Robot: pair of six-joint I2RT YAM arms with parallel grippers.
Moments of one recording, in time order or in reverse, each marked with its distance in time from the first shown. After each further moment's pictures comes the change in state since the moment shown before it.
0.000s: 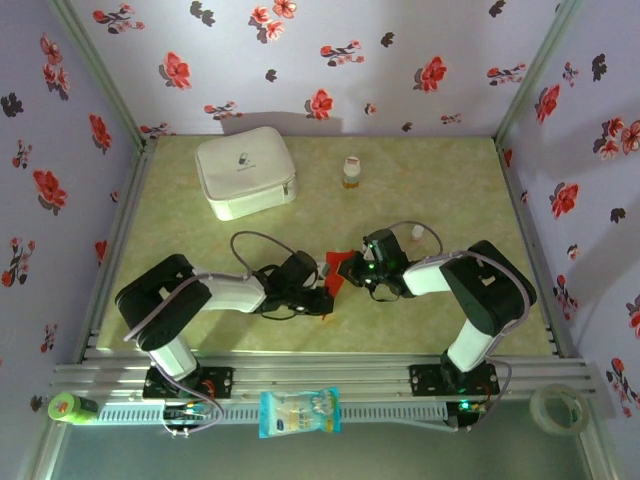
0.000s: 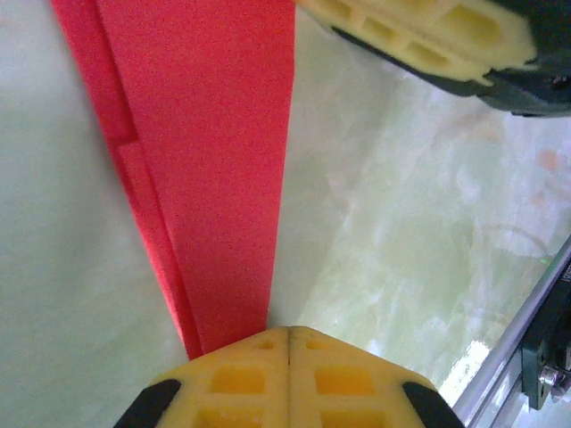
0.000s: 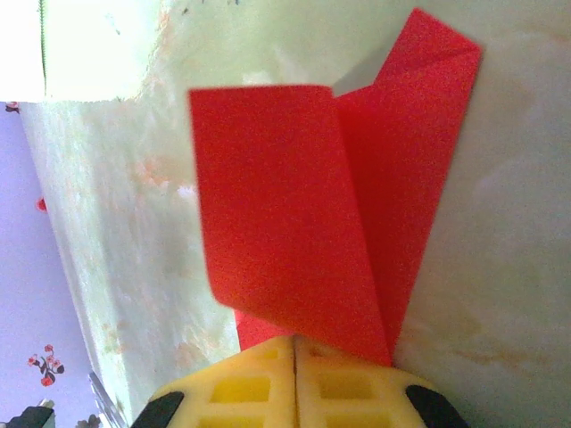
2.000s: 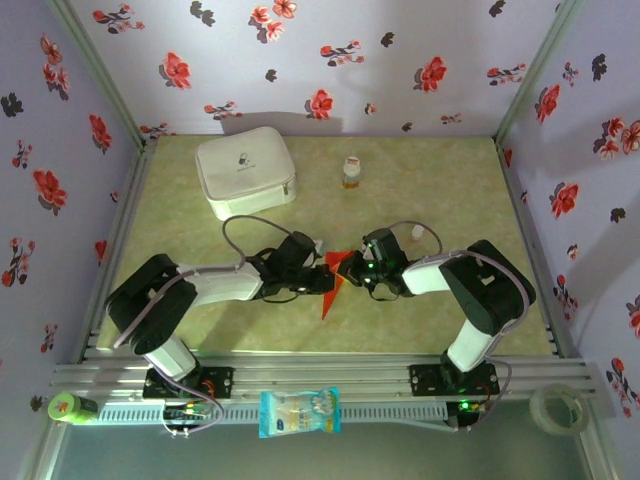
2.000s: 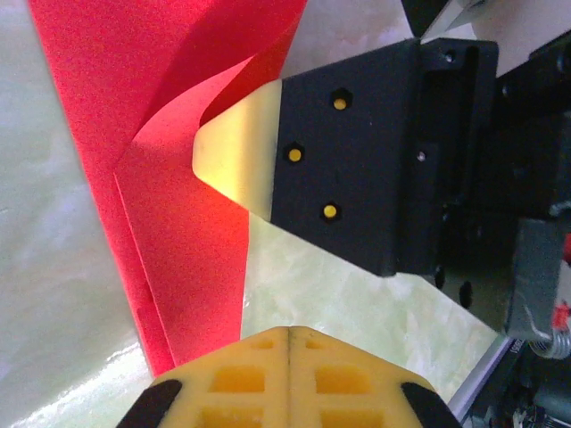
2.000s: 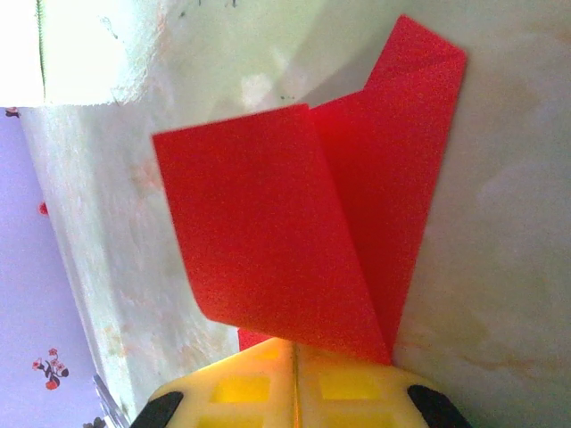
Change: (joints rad) left arm 0.071 -0.037 0.119 -0.076 -0.059 0.005; right arm 0.003 0.003 0.010 -0.008 0.000 0.018
